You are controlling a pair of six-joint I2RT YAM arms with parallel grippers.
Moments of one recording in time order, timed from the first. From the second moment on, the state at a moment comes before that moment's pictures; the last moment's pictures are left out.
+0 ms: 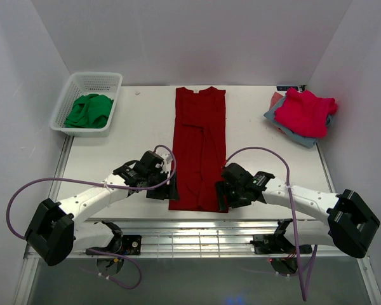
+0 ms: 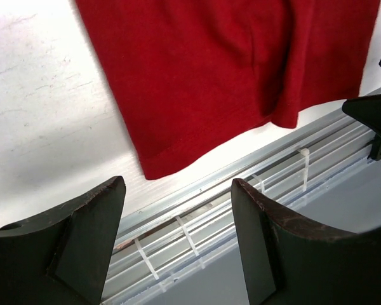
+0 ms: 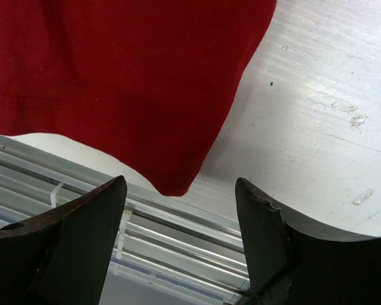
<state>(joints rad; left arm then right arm) -0.68 1.19 0.69 -0.54 0.24 -0.55 0.90 1.21 0.65 -0.60 0.00 0.62</state>
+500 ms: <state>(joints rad) -0.68 1.31 0.63 -0.46 0.23 -0.56 0.91 1.25 0.62 -0.50 0.01 0.64</state>
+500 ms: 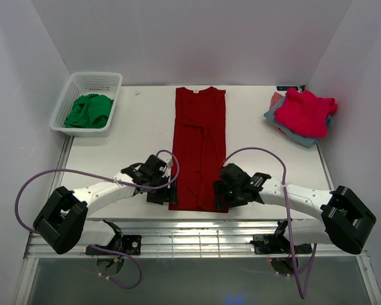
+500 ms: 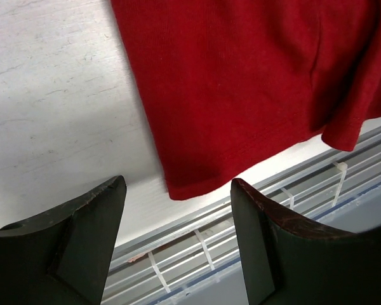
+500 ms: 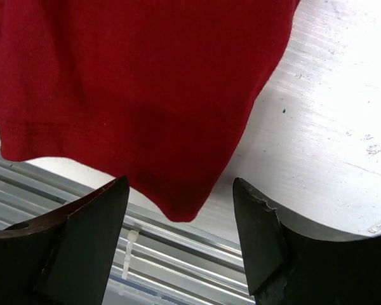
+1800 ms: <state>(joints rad) -0.72 1.42 0.67 -0.44 0.24 -0.60 0.92 1.34 0.64 -0.43 0.02 0.64</state>
